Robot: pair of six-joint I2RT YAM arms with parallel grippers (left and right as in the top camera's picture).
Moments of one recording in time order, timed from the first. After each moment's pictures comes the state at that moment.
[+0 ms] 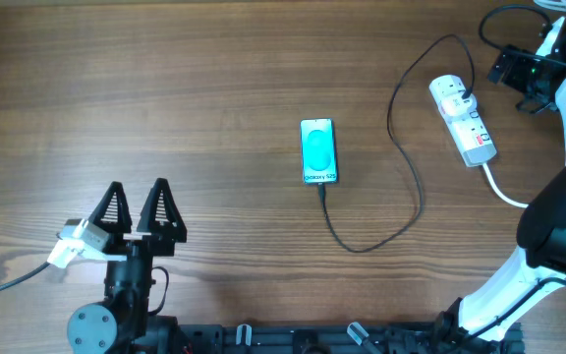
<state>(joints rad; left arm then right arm) -0.11 0.01 0.31 -0.12 -0.05 -0.60 -0.35 2.01 1.66 -0.70 -0.06 0.13</state>
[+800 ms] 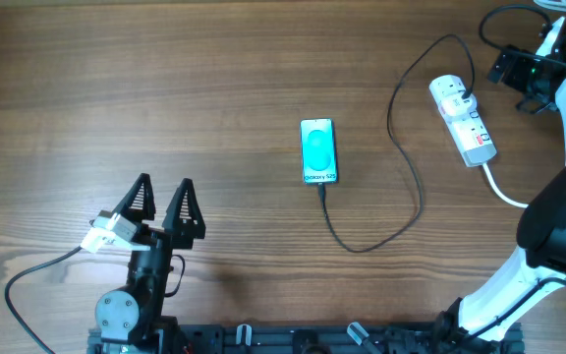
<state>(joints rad) -0.11 0.01 0.01 0.25 0.06 -0.60 -0.35 2.01 1.66 -0.70 -0.06 0.13</state>
